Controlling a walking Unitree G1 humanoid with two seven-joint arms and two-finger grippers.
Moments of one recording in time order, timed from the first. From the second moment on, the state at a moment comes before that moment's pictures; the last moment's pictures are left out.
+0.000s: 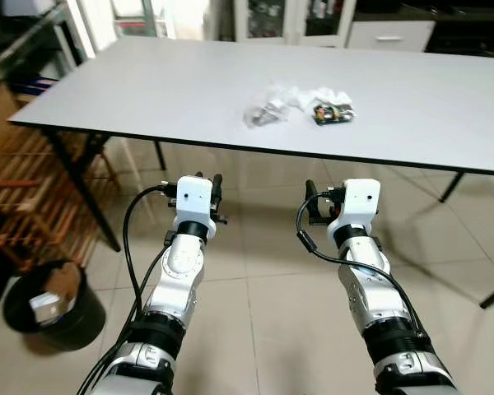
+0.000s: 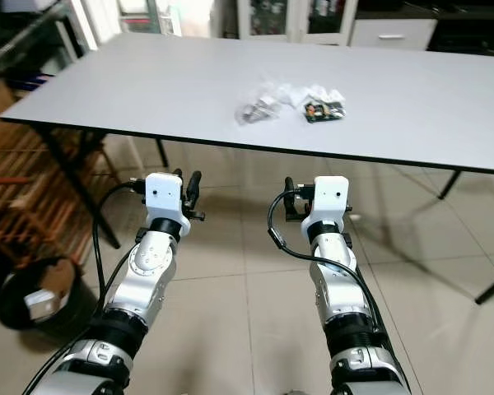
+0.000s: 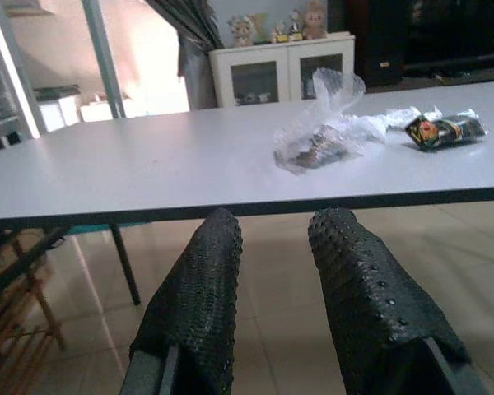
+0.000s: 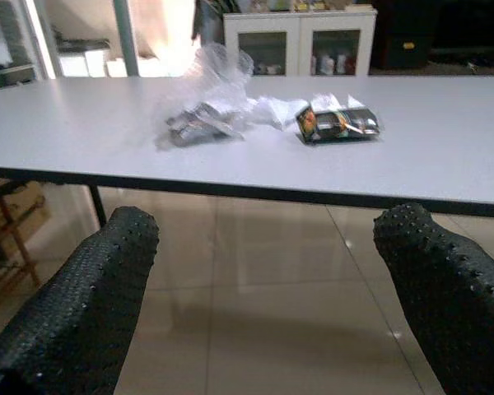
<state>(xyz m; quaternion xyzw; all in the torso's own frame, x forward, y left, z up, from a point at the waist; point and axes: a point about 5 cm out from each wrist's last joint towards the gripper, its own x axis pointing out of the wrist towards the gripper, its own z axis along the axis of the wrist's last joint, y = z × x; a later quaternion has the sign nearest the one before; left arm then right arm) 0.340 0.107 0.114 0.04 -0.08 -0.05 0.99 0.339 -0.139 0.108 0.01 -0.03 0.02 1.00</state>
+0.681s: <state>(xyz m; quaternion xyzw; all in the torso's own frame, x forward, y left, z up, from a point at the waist) 0.339 0.112 0.109 0.05 -0.06 -0.05 1.00 0.338 -0.133 0.107 0.01 -0.03 0.03 1.00</state>
